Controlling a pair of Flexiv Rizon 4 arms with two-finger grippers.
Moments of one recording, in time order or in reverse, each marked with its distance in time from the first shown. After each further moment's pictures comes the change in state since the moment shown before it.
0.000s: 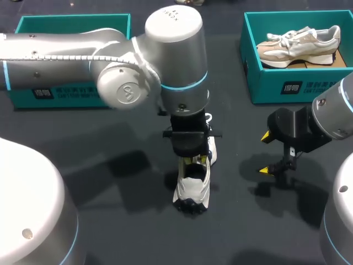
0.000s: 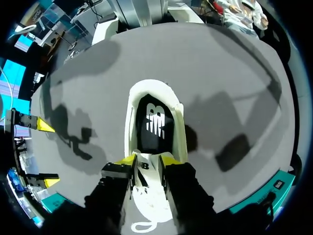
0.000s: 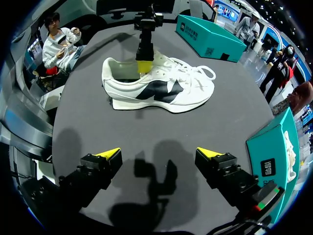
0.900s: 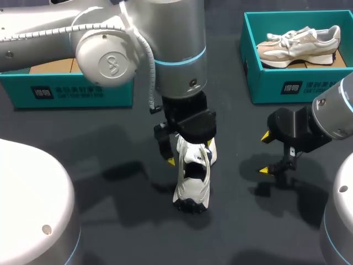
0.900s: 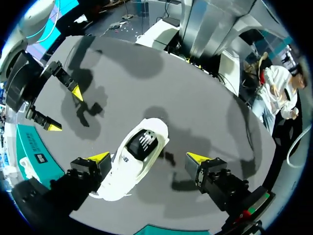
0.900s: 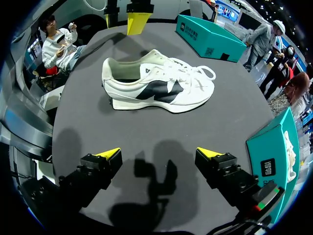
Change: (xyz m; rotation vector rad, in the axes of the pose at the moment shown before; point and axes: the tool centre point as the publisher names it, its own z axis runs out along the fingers) left arm 0.013 -0.044 -0.076 0.010 0.065 -0.691; right arm 0.000 0.000 0.000 0.000 0.000 0.000
